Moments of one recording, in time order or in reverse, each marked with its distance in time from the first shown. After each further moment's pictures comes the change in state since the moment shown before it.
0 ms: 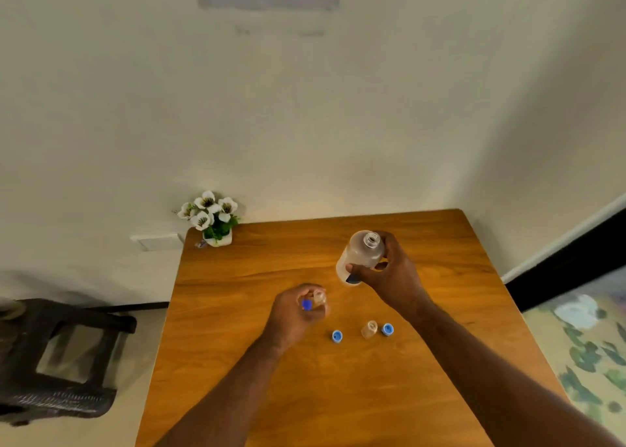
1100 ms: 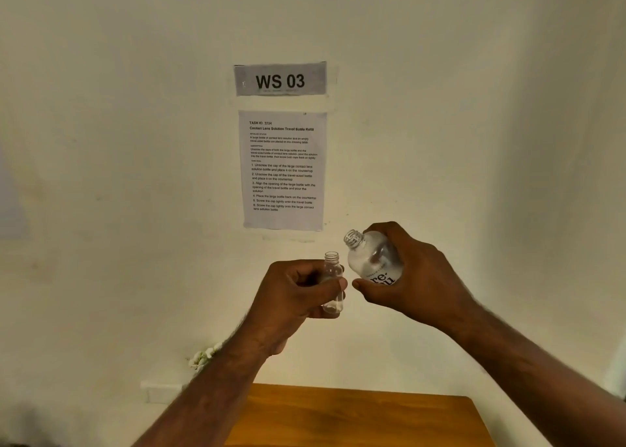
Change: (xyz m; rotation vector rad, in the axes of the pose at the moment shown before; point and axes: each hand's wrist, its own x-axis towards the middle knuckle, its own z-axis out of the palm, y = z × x) left_hand -0.090 0.372 -0.100 -0.476 0.216 0.532; right_hand -0.004 -0.254 -0.226 -0.387 0.151 -0.769
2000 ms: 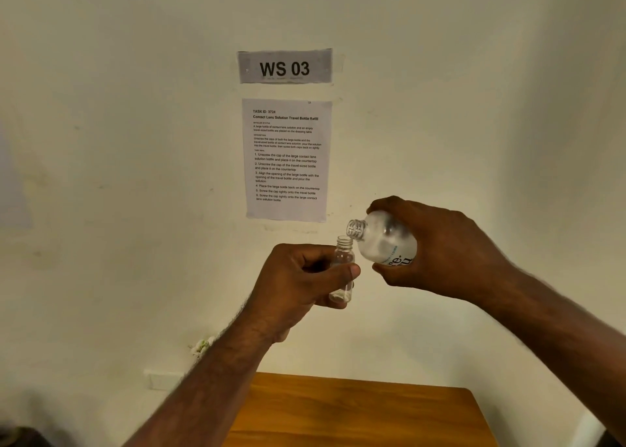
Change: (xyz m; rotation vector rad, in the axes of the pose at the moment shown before) left_hand -0.012 0.019 0.004 0.029 -0.042 0.071; right_hand 0.006 -0.026 -0.043 -0.362 -0.085 -0.136
